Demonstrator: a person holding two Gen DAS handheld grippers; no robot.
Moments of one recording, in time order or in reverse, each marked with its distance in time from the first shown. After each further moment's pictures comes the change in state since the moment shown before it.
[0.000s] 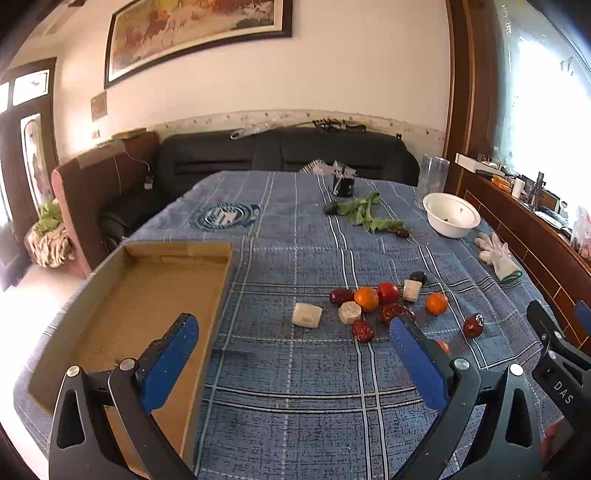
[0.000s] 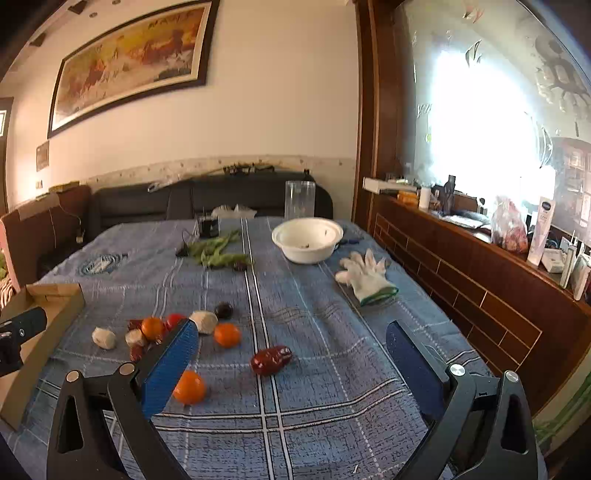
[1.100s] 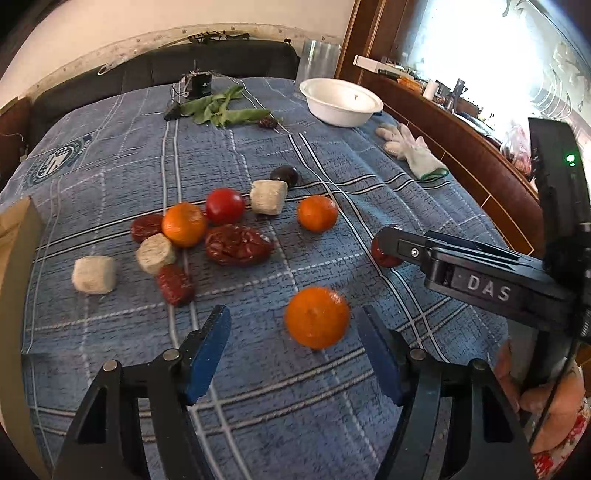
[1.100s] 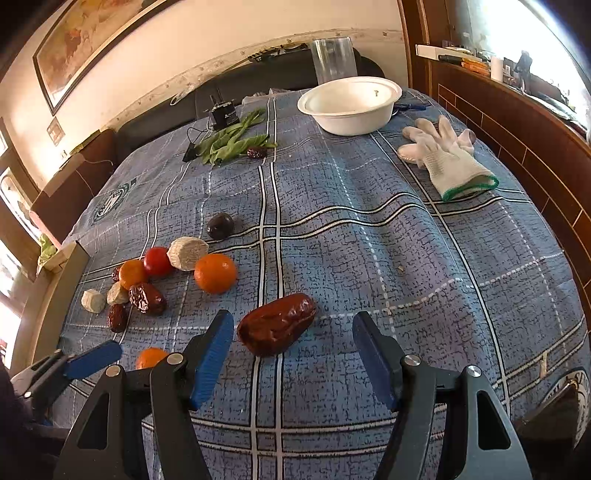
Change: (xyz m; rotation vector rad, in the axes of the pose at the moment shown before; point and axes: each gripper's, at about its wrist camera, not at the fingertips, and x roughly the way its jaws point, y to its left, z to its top) left arm 0.101 -0.109 -0.030 0.191 0.354 -0.404; right arm 0.131 -0.028 -0.014 0.101 0.478 0.289
